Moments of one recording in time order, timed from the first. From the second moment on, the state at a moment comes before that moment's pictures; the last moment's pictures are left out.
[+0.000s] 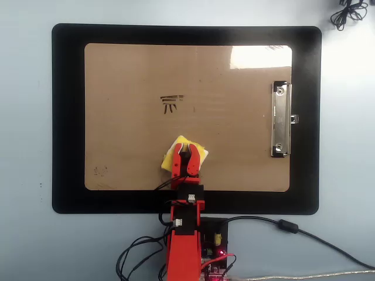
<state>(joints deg) -2.3 115.9 152.4 0.7 -93.7</state>
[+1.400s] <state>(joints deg) -14.9 95.2 136.0 -0.2 -97.4</state>
